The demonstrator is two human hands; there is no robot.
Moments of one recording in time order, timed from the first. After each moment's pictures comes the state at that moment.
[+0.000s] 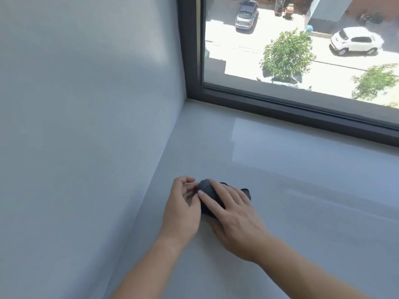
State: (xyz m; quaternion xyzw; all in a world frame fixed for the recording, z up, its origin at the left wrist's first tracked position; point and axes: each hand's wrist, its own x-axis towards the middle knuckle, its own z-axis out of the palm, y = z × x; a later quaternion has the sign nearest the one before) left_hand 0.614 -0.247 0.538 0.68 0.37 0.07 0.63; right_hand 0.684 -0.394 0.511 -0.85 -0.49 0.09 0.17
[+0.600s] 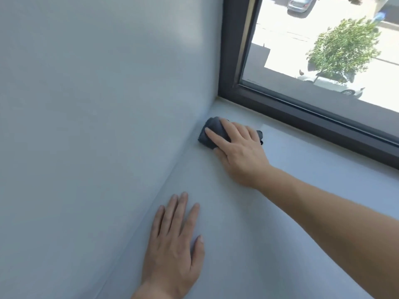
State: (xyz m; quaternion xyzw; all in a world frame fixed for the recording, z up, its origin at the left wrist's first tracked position) left_hand 0.577 -0.235 0.487 0.97 0.23 0.00 0.13; right_hand 0.853 -0.263 0.488 -0.83 -0.54 0.02 0.12
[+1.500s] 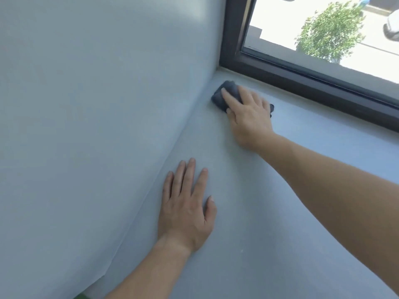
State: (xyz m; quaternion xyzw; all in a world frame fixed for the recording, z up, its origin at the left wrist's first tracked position) left_hand 0.574 -0.241 0.482 0.96 0.25 -0.01 0.12; right_hand 0.836 -0.264 0.489 -0.89 -0.43 0.04 0.13
